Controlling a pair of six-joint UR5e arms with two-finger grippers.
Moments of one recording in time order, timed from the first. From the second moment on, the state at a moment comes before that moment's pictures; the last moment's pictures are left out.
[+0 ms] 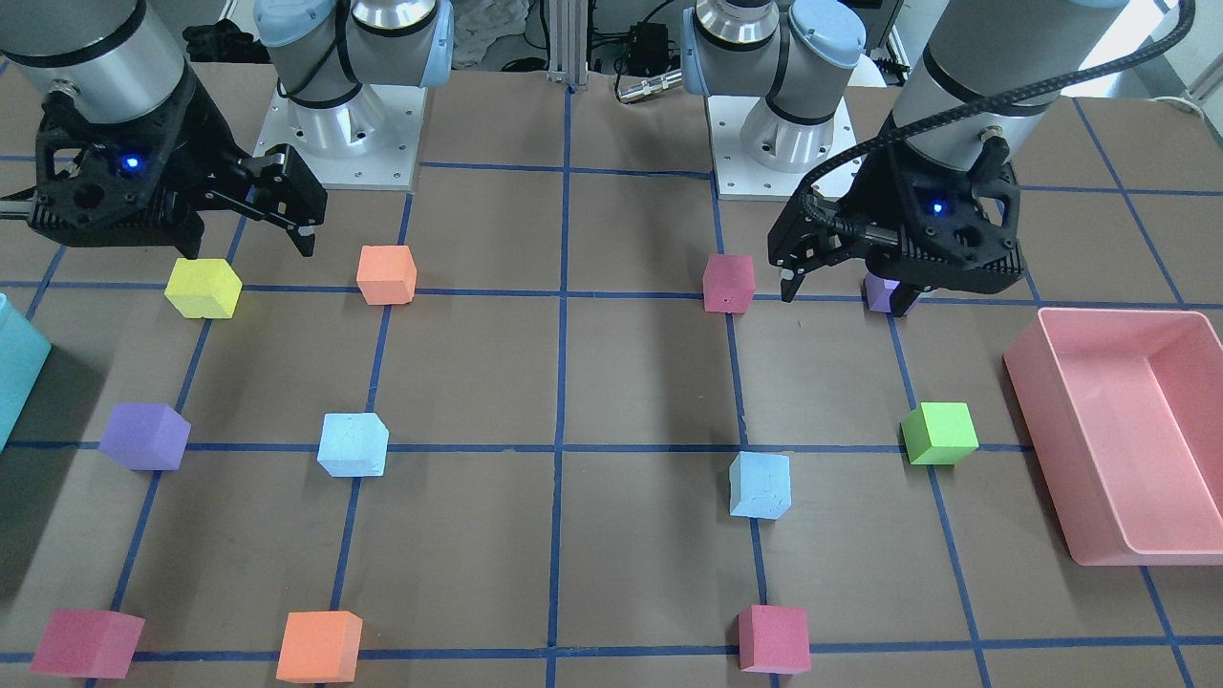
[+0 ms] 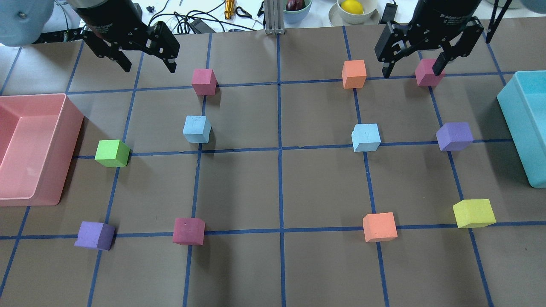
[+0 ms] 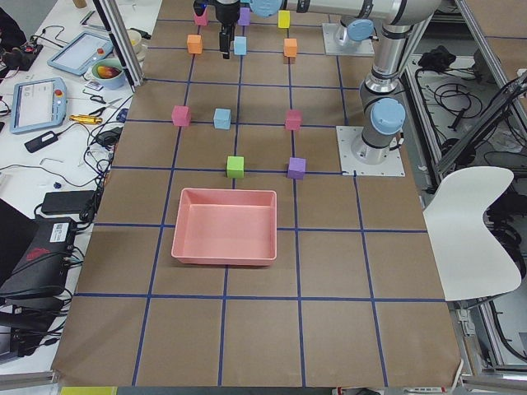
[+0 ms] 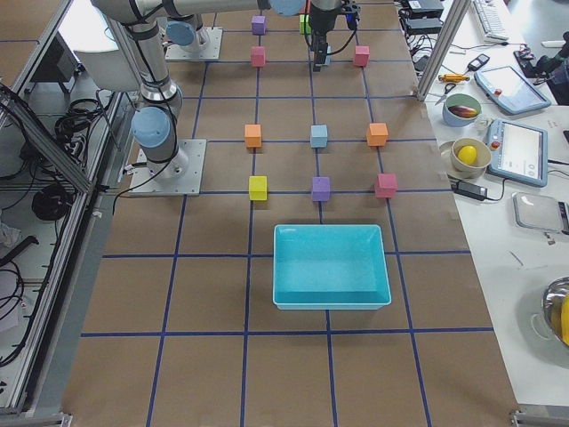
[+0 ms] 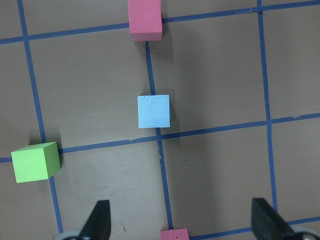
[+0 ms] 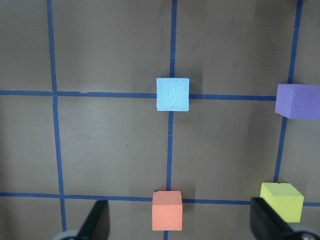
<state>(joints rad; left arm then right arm) -1.57 -1.70 -1.38 -1.58 1.53 0.12 1.54 -1.47 1.38 -1.42 -1.55 -0.06</state>
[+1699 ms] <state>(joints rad) -1.57 -1.69 -1.39 -1.58 1.53 0.12 1.54 -1.47 1.38 -1.40 -1.55 -0.06</state>
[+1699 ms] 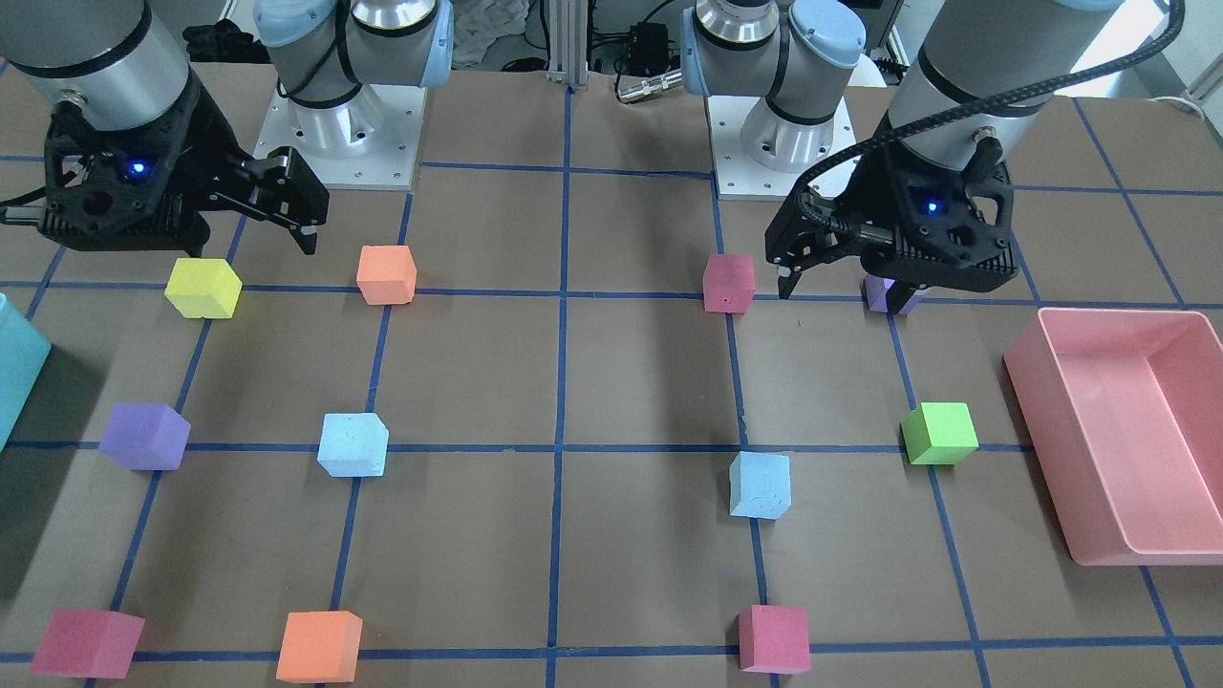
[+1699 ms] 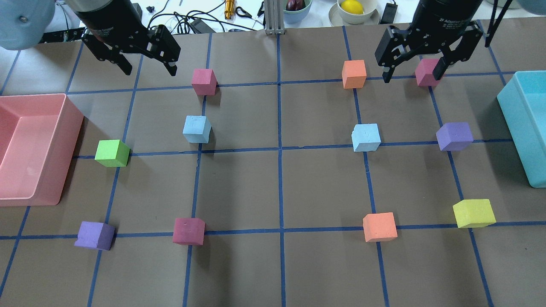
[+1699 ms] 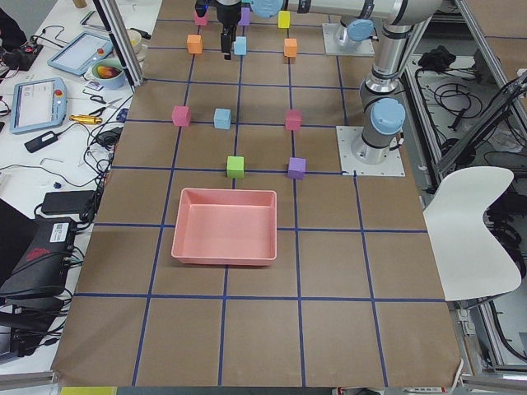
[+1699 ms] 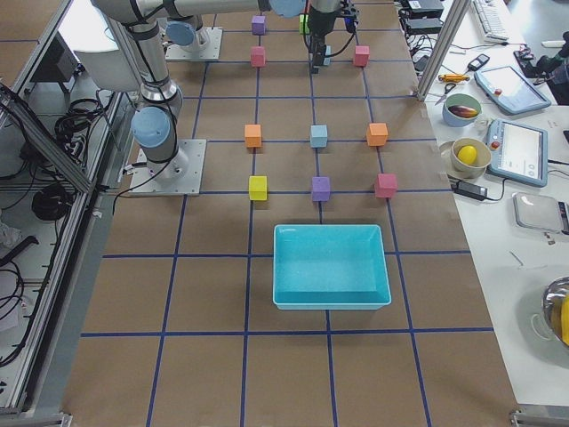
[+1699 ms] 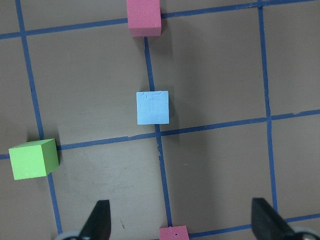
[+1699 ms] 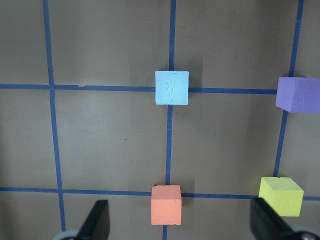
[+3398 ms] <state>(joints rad) -1.57 -1.79 -1.71 -1.25 1.52 0.12 1.53 -1.21 1.78 -2.03 -1.54 -0.19</state>
